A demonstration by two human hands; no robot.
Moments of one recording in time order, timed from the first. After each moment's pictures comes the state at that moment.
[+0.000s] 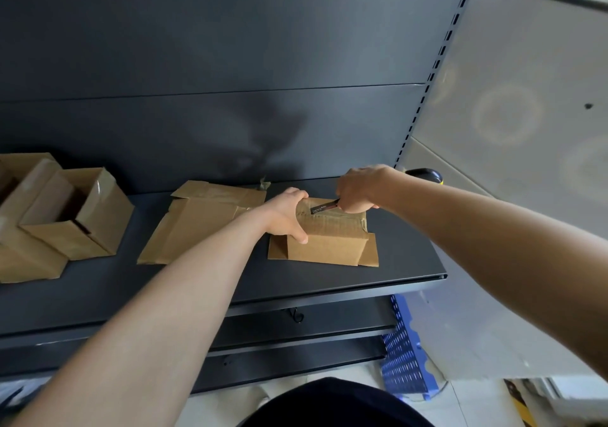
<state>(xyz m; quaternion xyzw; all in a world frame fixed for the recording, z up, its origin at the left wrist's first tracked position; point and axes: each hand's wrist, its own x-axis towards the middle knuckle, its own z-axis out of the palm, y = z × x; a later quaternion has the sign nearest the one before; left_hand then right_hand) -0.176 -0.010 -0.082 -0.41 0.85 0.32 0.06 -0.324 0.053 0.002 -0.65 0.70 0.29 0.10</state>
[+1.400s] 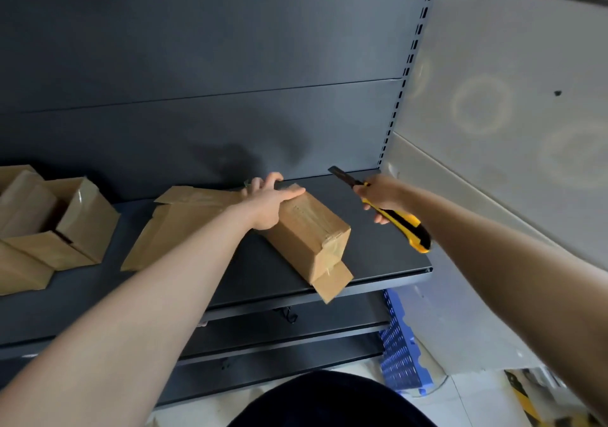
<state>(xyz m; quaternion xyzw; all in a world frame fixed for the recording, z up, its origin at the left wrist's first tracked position) -0.190 -0.006 -0.070 -0.46 0.87 0.17 0.10 -0.407 0.082 -0.048 -0.41 0.81 -0.15 0.40</state>
